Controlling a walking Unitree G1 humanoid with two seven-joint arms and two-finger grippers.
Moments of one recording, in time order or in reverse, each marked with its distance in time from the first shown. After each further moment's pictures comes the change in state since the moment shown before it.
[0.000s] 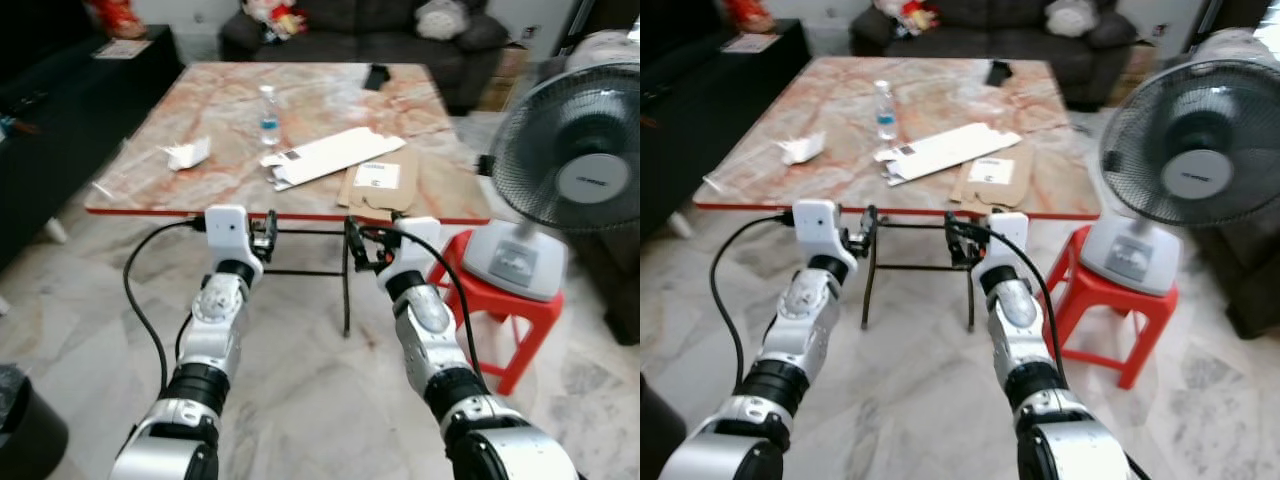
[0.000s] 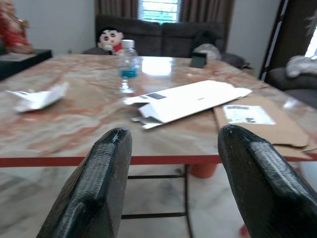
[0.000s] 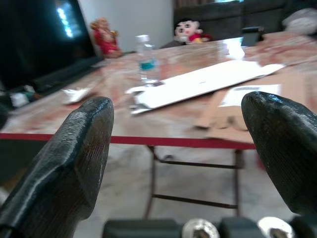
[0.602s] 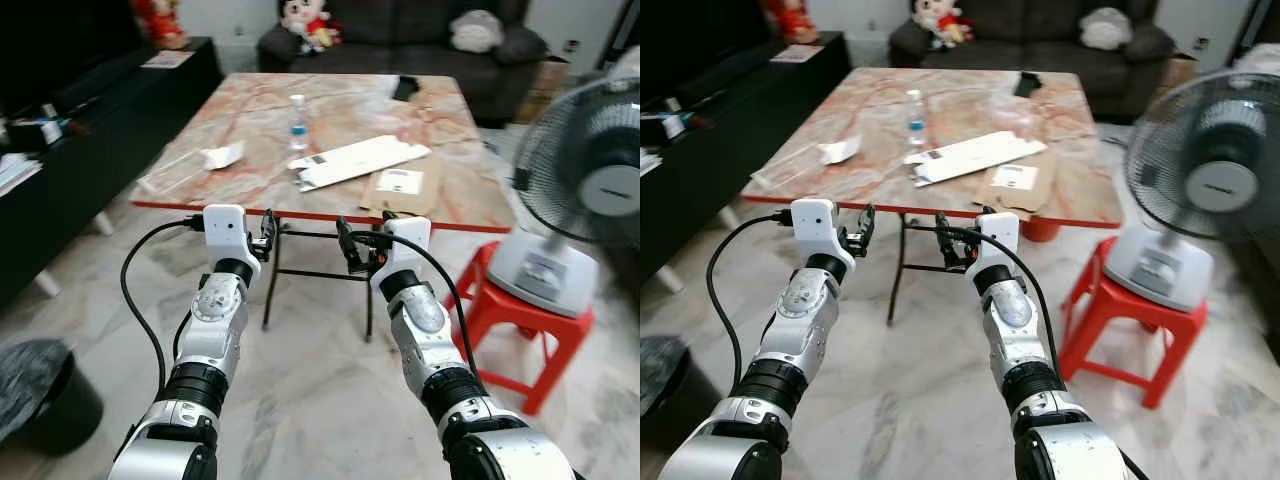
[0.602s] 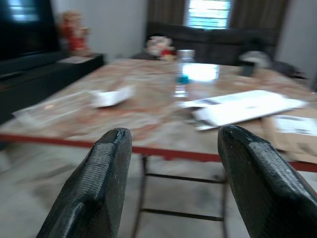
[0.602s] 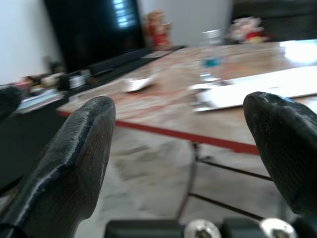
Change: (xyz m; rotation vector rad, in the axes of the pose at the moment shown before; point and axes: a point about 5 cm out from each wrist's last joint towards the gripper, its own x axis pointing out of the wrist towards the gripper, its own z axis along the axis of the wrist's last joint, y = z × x) left arm 0.000 0.005 0.003 -0.004 -0.001 0.046; right arm 0.000 0.004 -0.001 -0.038 0.007 0.042
